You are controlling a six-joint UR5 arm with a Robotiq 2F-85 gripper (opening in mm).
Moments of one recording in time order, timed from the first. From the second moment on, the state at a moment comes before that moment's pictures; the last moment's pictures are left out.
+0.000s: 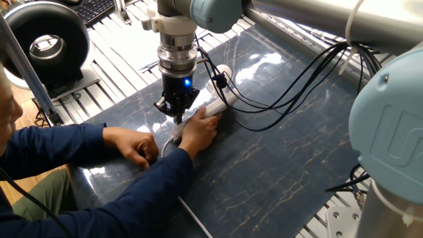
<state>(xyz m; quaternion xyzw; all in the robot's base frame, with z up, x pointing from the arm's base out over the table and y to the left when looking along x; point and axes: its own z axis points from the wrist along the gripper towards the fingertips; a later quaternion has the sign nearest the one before) 0.547 0.142 0.046 -0.01 -0.99 -0.08 0.07</state>
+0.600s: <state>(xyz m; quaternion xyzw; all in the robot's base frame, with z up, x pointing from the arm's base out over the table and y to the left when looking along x) 0.542 0.140 0.041 -0.01 -0.99 -0.08 0.07</state>
